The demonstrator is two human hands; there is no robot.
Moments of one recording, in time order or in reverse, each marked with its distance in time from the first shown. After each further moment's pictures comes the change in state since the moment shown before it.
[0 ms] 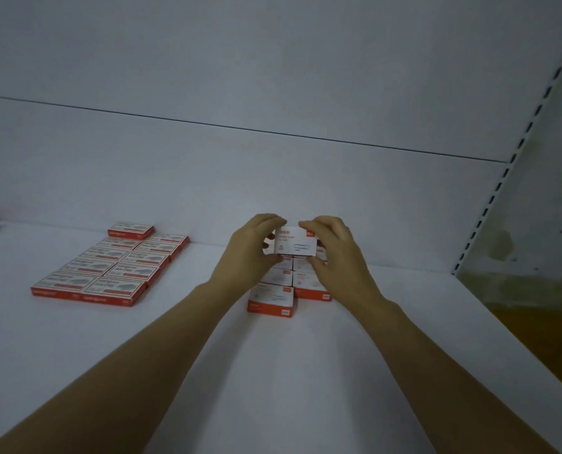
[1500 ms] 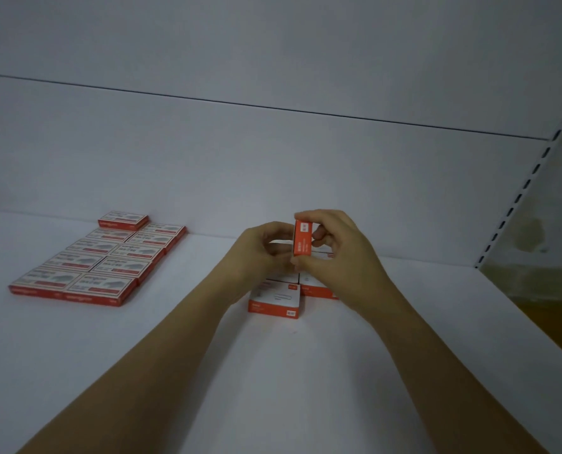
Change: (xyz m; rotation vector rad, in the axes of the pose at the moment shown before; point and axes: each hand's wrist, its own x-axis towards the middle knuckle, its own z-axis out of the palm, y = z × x) left_hand -0.006 0.003 0.006 -0.653 -0.238 -0.373; right_hand -0.004 -0.023 -0.004 0.392 -0.052 0.137
